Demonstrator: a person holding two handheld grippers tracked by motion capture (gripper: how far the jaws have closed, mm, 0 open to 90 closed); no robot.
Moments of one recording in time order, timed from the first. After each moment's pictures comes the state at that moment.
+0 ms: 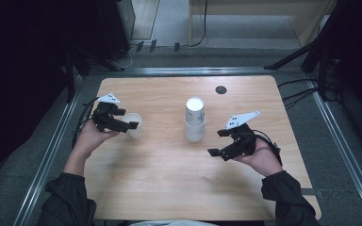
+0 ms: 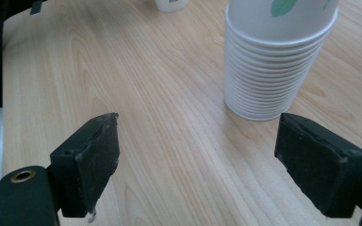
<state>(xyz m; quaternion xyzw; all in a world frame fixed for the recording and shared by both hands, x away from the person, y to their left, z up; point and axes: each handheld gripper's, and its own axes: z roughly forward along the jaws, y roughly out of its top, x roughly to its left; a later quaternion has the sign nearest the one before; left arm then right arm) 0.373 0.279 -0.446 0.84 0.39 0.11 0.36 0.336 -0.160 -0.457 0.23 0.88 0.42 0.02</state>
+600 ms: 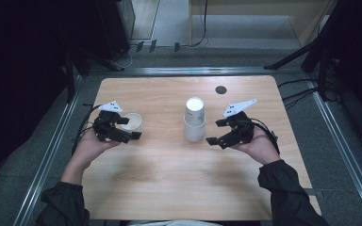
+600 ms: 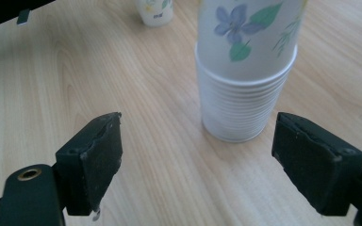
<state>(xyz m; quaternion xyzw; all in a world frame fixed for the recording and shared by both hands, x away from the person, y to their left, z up) 0.339 0.262 -0.440 0.85 0.38 0.08 0.36 0.364 -0.153 -0.442 0.23 0.88 0.41 0.03</state>
